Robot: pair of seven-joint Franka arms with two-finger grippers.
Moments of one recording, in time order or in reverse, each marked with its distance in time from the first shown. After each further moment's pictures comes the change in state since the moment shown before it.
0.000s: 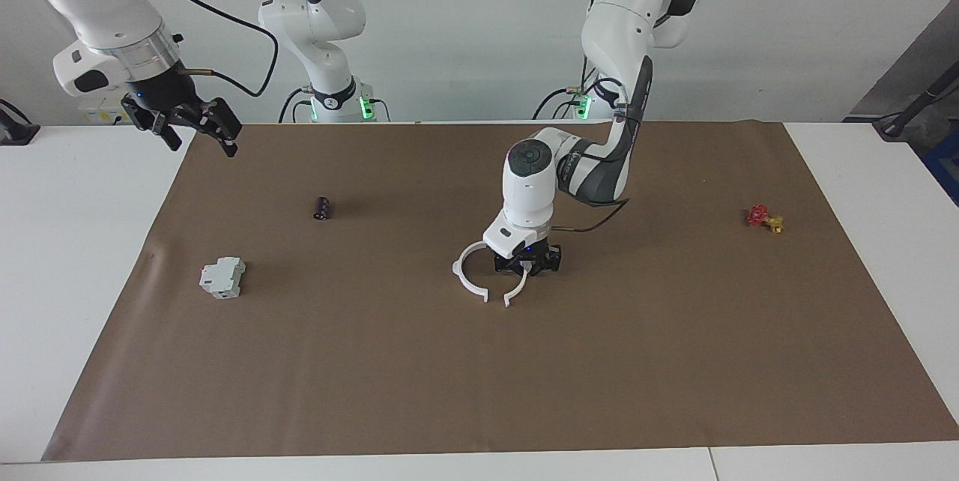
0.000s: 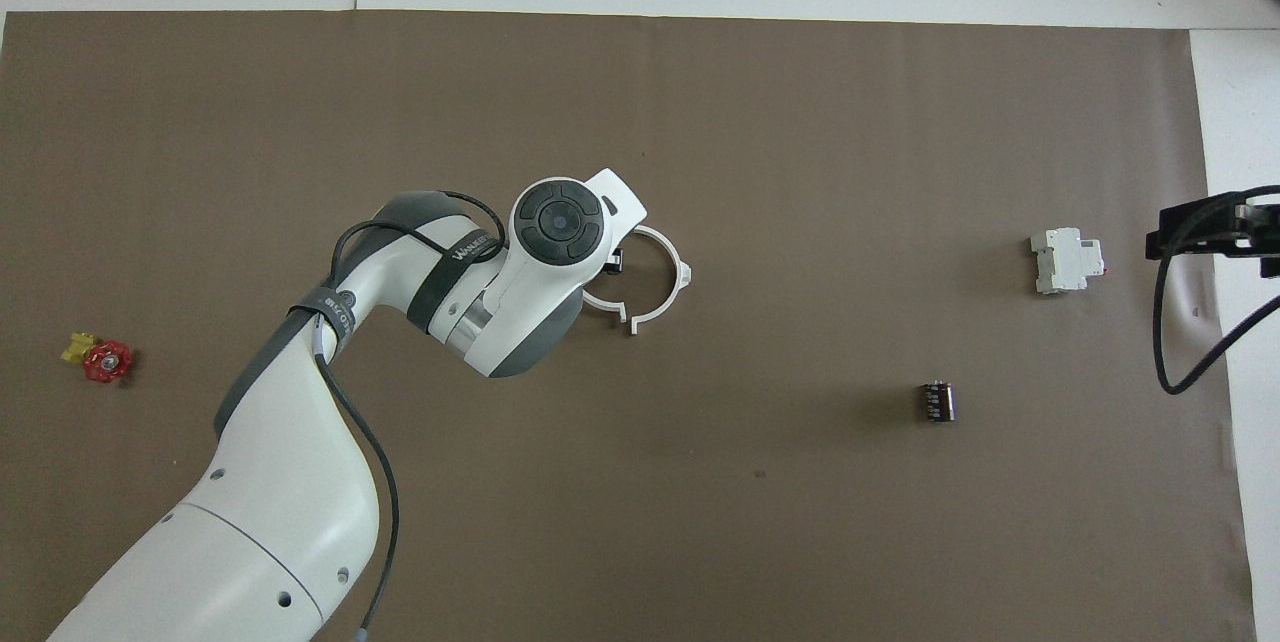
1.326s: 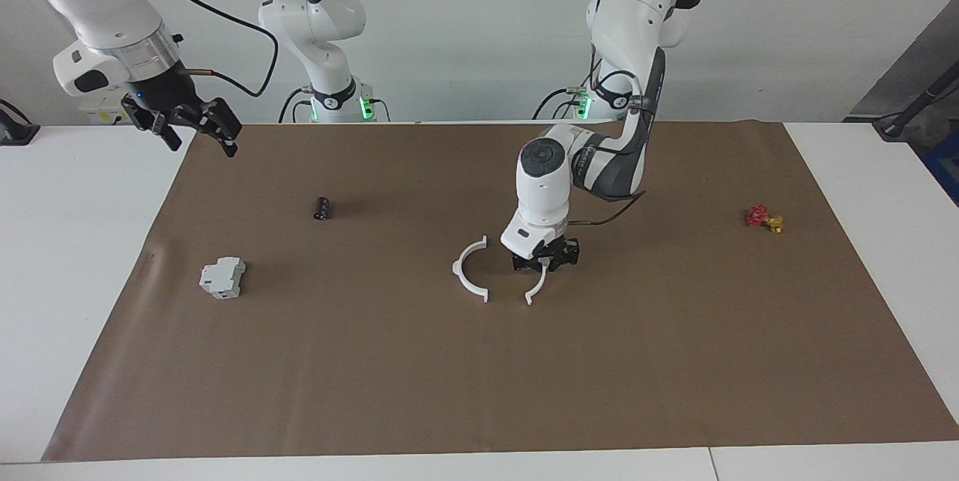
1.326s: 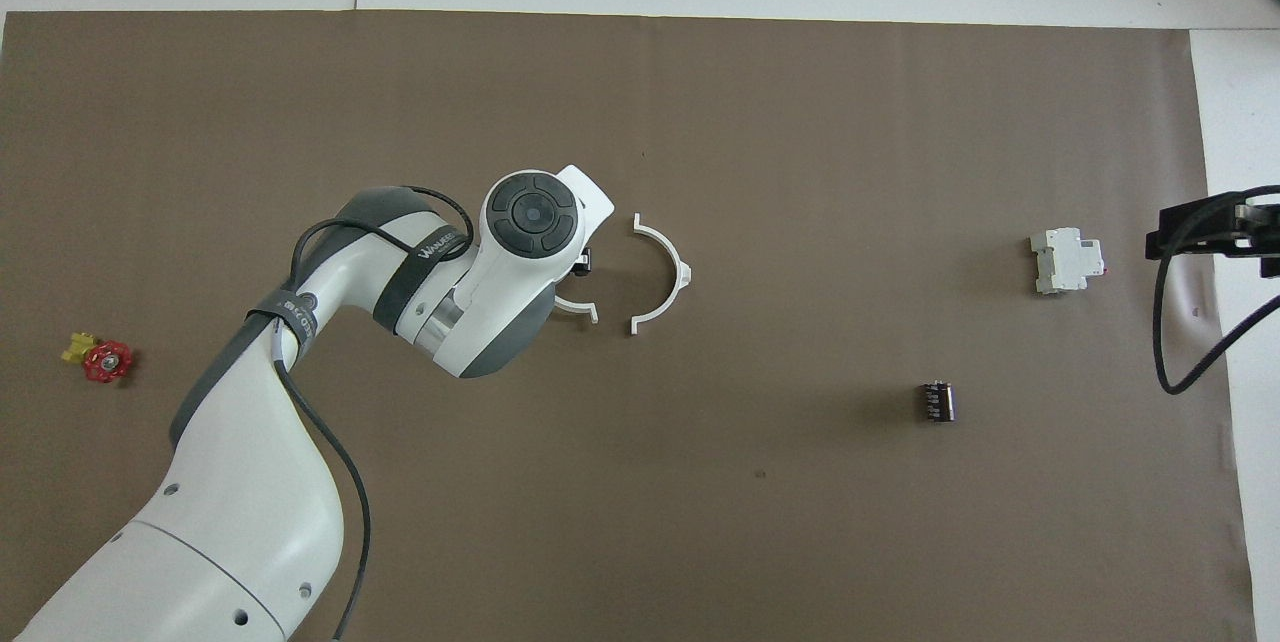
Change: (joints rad) left arm 0.036 -0.063 0.000 -0.062 0.027 -0.059 -0.061; right arm 0.000 0.000 0.000 0.000 0.000 0.000 0.000
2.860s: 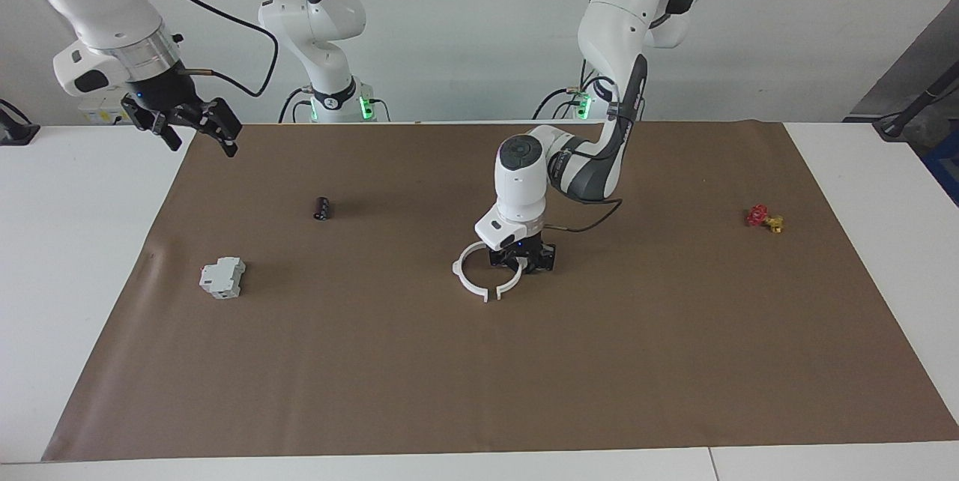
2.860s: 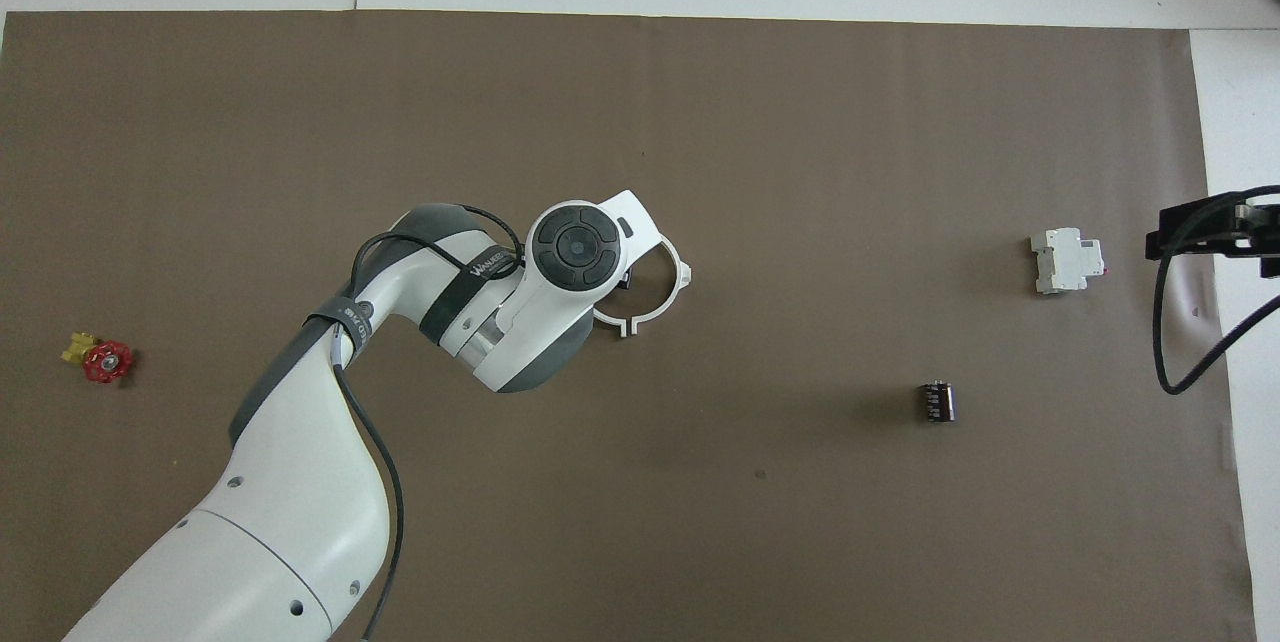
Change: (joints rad) left arm -0.047 0.062 -0.017 0.032 0.024 0.107 0.127; right arm 0.000 0.000 0.000 0.000 0.000 0.000 0.000
